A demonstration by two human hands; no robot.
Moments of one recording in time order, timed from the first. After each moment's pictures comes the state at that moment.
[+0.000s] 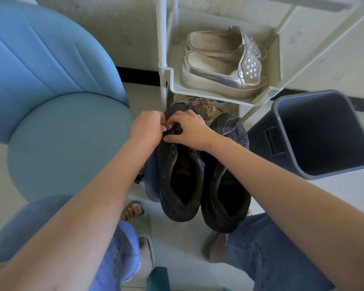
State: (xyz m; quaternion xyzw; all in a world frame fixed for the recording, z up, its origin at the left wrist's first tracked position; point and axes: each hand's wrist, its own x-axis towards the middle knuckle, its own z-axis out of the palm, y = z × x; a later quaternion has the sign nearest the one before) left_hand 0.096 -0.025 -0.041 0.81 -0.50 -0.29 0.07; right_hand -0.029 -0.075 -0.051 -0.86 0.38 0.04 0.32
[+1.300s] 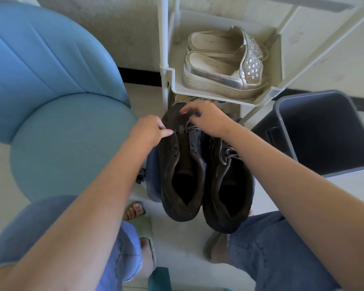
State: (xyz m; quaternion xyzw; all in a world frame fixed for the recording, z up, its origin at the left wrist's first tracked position) left_hand 0.101 -0.021 -0.042 0.79 -0.47 -0.38 0.06; right_hand -0.049 -0.105 -0.037 -0.80 0.44 -0.01 0.40
